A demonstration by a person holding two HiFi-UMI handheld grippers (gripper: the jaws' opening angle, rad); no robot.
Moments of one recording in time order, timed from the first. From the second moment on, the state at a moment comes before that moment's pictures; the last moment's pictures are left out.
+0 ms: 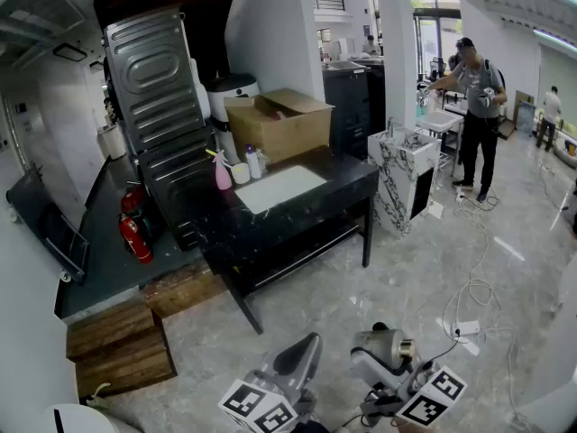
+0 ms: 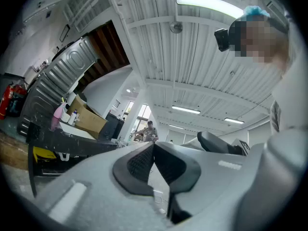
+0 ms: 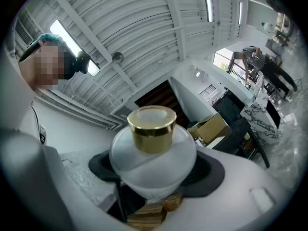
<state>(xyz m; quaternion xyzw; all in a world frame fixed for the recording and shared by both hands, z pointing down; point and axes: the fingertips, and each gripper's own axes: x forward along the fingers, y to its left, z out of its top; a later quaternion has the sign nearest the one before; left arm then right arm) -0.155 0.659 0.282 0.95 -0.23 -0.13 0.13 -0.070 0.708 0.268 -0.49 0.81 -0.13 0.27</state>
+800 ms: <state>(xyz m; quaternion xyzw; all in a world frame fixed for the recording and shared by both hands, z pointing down) -0.132 0.636 0.318 0.96 -0.25 -0.07 0.14 -0.050 0.675 0.279 -0.50 0.82 -0.14 0.22</state>
